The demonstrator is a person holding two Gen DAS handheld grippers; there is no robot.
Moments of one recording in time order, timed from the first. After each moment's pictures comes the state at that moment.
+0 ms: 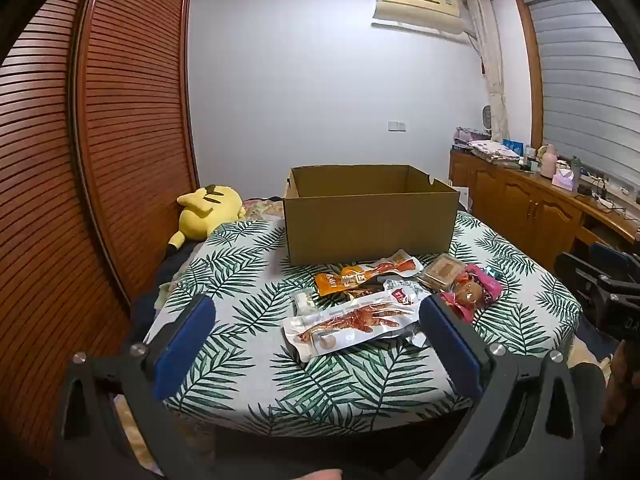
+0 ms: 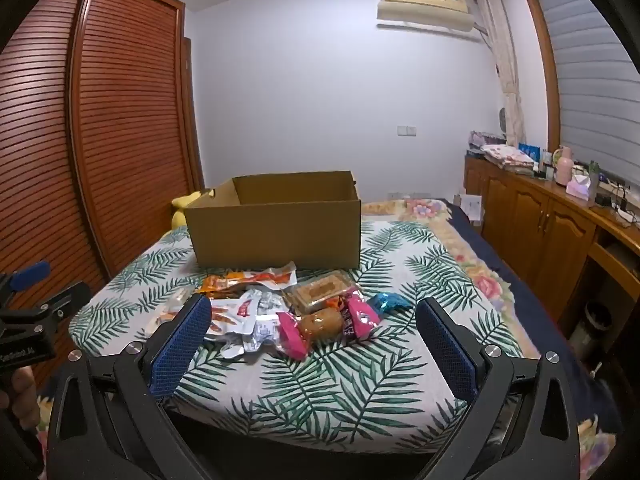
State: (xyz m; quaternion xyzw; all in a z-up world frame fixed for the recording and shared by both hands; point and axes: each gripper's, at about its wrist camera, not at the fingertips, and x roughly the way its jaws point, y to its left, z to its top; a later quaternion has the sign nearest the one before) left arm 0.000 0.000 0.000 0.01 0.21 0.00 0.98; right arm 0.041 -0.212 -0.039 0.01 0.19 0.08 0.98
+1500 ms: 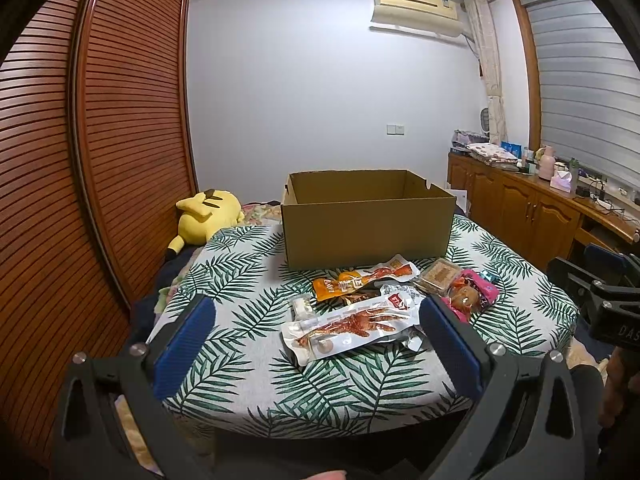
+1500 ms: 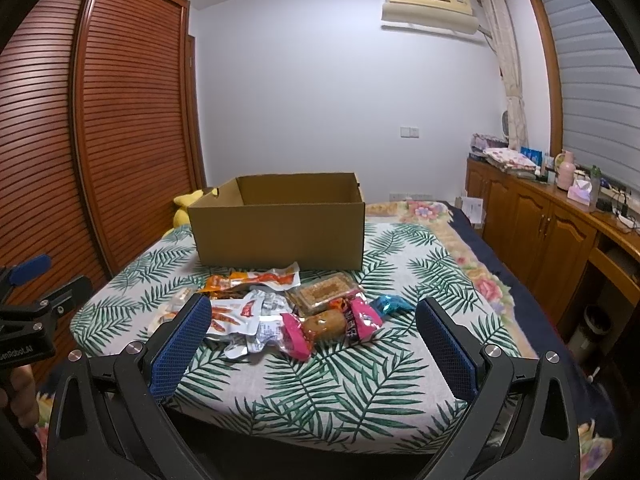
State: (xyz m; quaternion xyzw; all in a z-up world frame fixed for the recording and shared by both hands) left arm -0.001 -0.001 0.011 0.01 0.21 0.00 0.98; right arm 0.039 -0.208 -0.036 0.00 0.20 0.08 0.98
